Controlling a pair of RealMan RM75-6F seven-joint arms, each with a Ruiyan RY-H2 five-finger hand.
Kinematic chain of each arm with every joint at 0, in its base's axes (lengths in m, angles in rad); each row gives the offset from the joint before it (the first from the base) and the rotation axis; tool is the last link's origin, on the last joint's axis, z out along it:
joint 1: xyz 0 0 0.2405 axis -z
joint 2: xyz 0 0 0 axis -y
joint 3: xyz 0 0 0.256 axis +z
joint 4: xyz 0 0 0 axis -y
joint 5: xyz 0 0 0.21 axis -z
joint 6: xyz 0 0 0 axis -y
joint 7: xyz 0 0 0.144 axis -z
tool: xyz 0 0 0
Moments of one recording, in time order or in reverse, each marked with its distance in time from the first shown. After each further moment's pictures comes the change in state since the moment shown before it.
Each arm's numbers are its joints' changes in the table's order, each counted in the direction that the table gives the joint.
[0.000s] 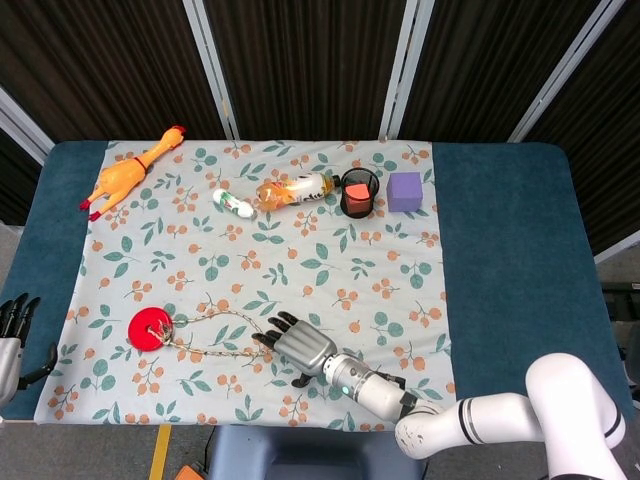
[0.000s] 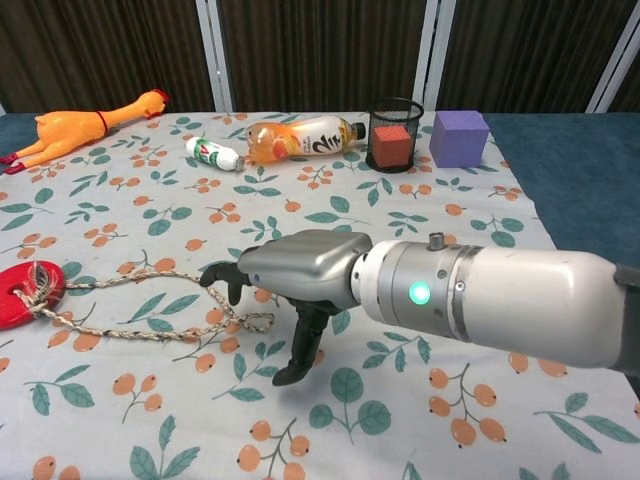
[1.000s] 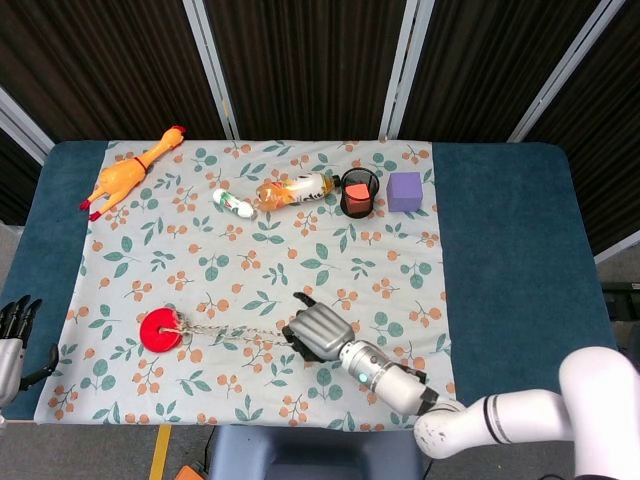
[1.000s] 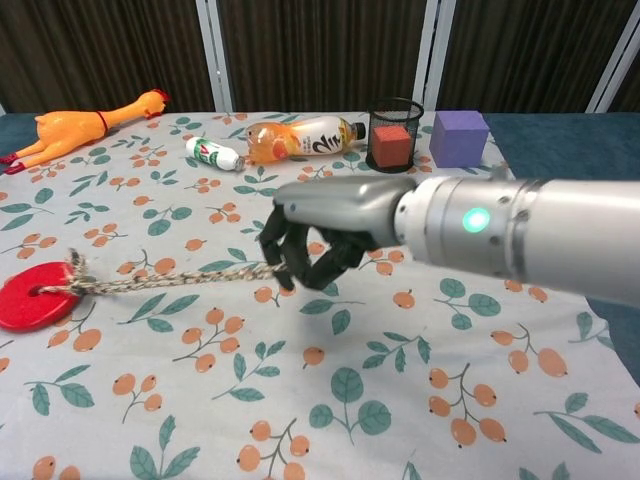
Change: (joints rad) left arm 0.002 0.006 0.001 -0.008 -0.001 0.016 0.007; right arm 0.028 -0.191 0.008 0.184 -0.025 -0.128 -0.091
